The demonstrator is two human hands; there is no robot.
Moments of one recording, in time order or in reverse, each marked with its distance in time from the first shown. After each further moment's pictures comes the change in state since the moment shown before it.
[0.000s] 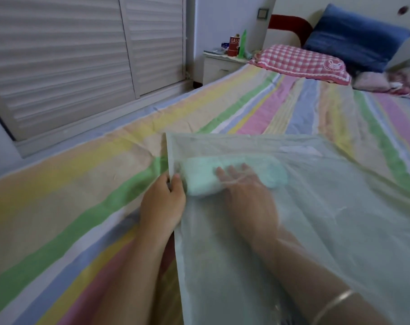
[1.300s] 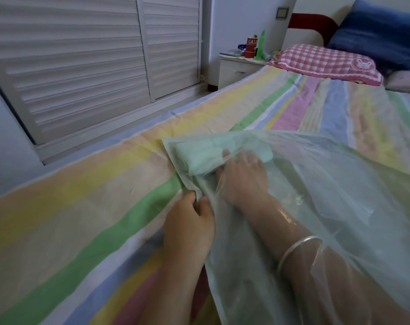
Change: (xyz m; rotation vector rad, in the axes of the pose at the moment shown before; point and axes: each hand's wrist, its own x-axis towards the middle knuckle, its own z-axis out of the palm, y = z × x) left_hand 0.002 -0.003 0.005 -0.020 0.053 0.040; right_hand 0.097 -0.029 0.039 -0.279 -0.057 0.086
